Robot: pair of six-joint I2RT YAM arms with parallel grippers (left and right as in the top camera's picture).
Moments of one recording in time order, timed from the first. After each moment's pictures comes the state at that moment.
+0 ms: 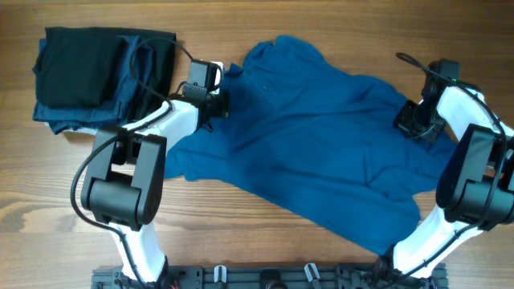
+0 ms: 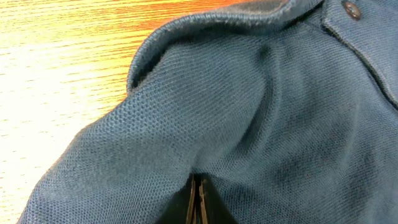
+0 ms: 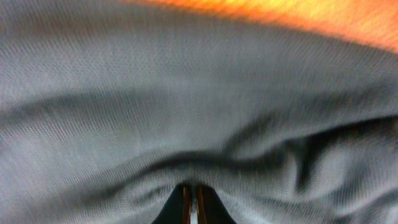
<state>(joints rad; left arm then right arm) -0.28 2.00 1.15 -0.14 0.02 -0.18 -0.28 1.98 1.26 -0.73 0.08 0.37</state>
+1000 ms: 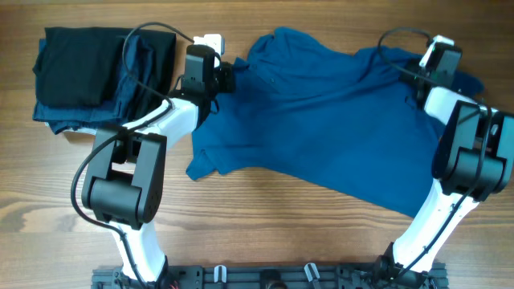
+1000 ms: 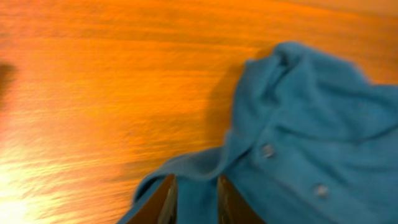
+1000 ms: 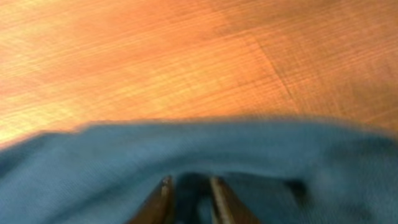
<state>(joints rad) -0.28 2.00 1.18 0.20 0.09 -0.27 -0.28 2.20 1.34 0.16 0.00 0.09</state>
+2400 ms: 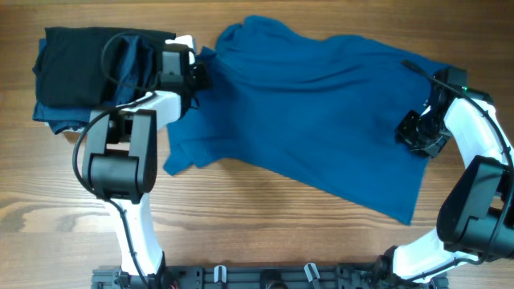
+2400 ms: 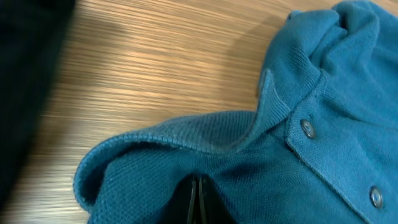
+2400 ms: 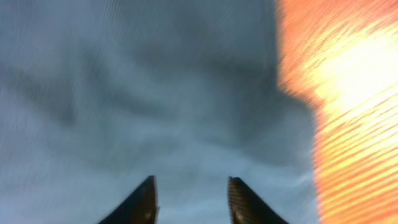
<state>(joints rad) -0.12 2.18 1.25 0.21 0.08 -0.32 -0.28 1.78 1.18 -0.92 0.01 0.41</state>
